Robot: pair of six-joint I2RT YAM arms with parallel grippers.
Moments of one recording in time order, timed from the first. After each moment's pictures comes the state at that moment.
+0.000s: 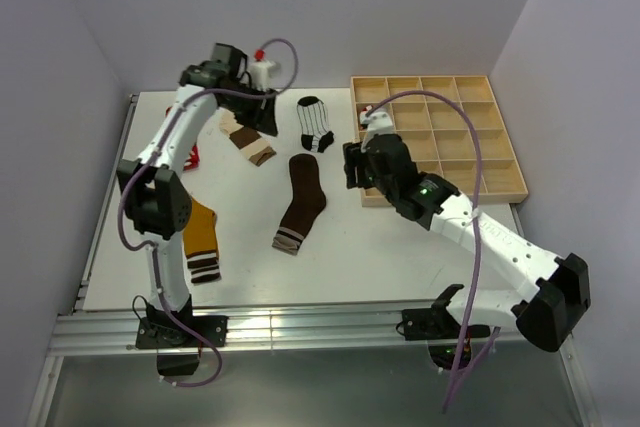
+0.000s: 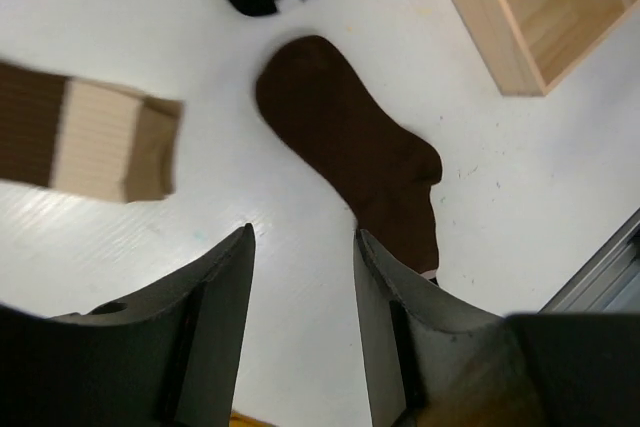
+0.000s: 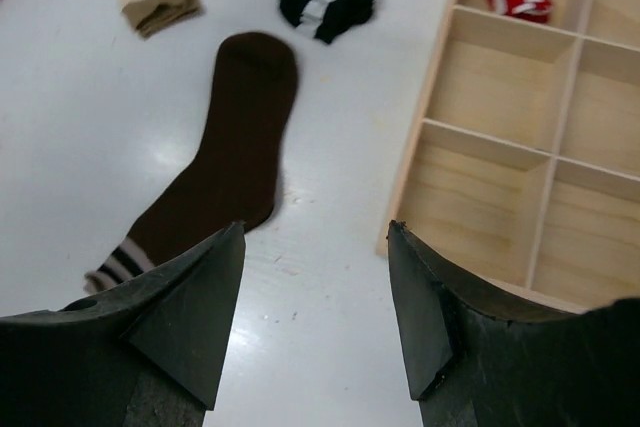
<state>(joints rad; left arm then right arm) -0.31 2.07 2.08 -1.03 0.48 0.13 0.67 1.17 1.03 -0.36 0.32 0.25</state>
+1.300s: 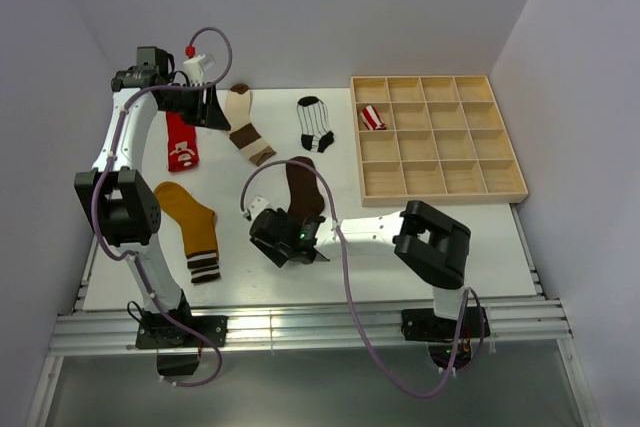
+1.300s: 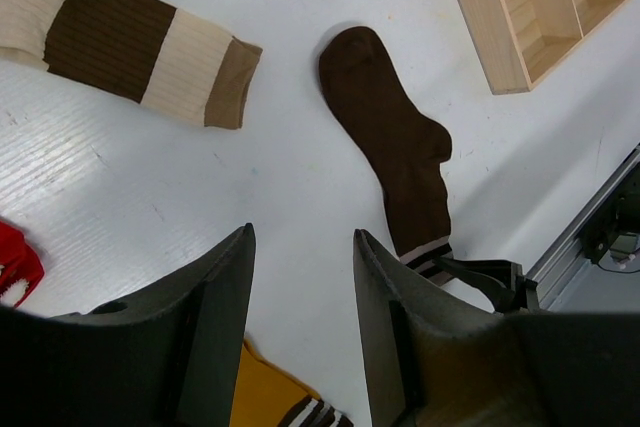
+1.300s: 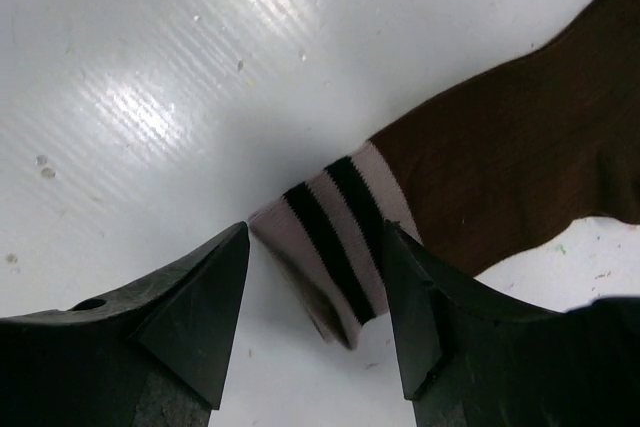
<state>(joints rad) 0.03 1.94 1.95 -1.04 0.74 0.21 1.19 1.87 1.18 -0.28 0.34 0.22</state>
